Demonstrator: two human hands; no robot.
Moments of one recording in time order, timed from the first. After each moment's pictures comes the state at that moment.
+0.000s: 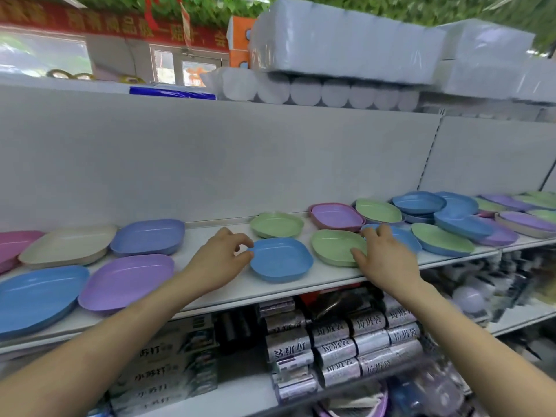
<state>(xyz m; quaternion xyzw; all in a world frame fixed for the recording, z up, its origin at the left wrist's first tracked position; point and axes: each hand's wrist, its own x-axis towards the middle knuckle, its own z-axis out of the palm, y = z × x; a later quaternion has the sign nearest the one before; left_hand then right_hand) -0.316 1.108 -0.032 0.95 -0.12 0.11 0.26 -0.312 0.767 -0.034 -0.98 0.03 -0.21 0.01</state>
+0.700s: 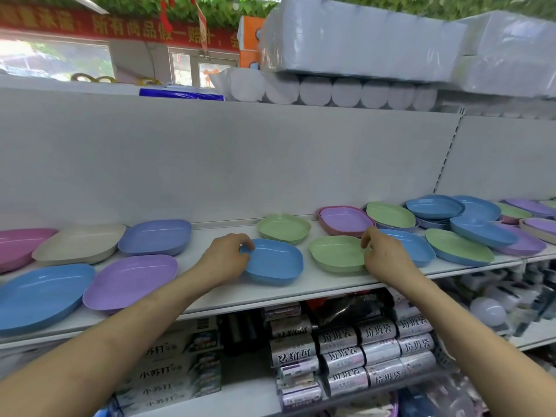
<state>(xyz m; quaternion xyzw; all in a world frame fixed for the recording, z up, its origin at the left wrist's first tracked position) -0.304 1.096 -0.028 0.95 -0.03 0.08 0.30 -0.286 0.767 -0.024 -0.97 0.00 -0.14 0.20</state>
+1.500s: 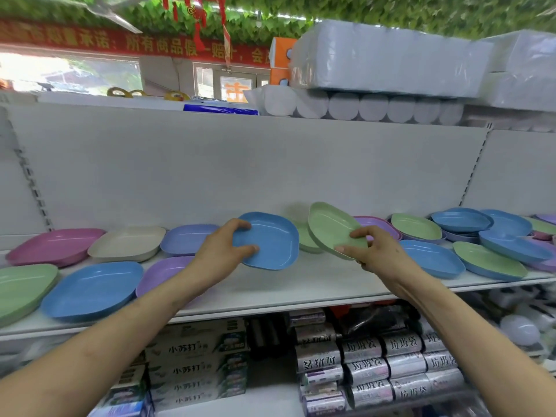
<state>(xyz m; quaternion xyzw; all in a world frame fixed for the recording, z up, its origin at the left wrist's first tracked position) -0.347 1.160 -0.004 0.89 -0.02 0.17 0.43 -0.305 0.842 -0.003 -0.81 -0.03 -0.07 0.58</state>
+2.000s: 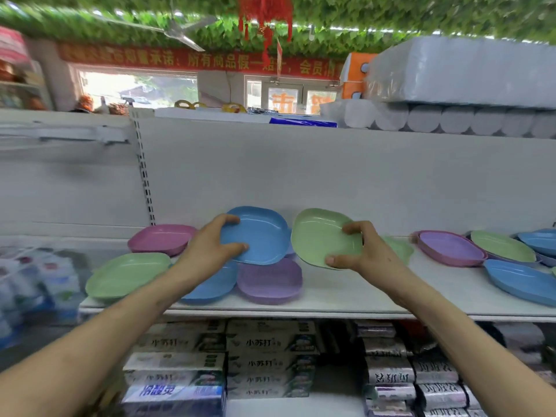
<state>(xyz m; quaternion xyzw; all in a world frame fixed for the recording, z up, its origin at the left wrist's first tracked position) -0.425 1.323 0.015 0.88 0.04 0.22 0.42 -0.358 1.010 0.020 -0.85 -0.19 -0.05 0.50</state>
